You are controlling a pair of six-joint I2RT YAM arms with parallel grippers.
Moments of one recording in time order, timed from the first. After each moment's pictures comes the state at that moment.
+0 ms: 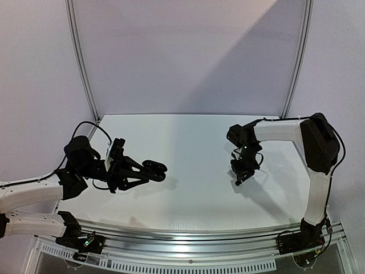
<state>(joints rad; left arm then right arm) -0.65 0.97 0.43 0.53 0.98 -0.07 0.57 2.00 1.39 -1.00 -0.04 0.42</state>
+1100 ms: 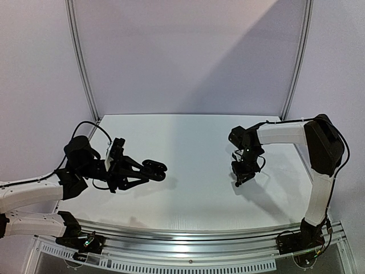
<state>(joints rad) -0.65 0.97 0.43 0.53 0.98 -0.07 0.58 1.95 1.30 -0.92 -0.05 0.43</state>
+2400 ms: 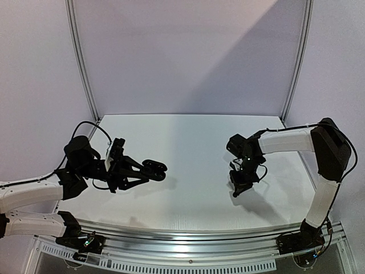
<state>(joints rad) -0.65 0.97 0.43 0.53 0.98 -0.06 0.67 1.86 1.16 -0.87 -0.14 0.52</state>
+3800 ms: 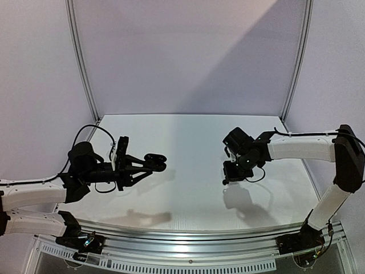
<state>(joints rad) -0.66 1.01 0.36 0.59 0.70 -0.10 0.78 1.67 1.10 -0.63 0.04 0.64</state>
